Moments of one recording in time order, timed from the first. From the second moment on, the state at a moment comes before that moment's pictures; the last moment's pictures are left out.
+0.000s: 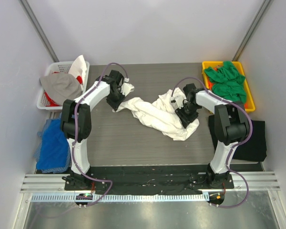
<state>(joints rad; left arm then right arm) -0.33 2.01 1.63 -0.91 0.09 0.45 0.22 1.87 1.25 -0.84 -0.17 -0.48</state>
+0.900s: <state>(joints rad) -0.27 1.97 1.58 -0.85 -0.09 0.40 0.22 1.62 1.49 -0.96 0.13 -0.44</state>
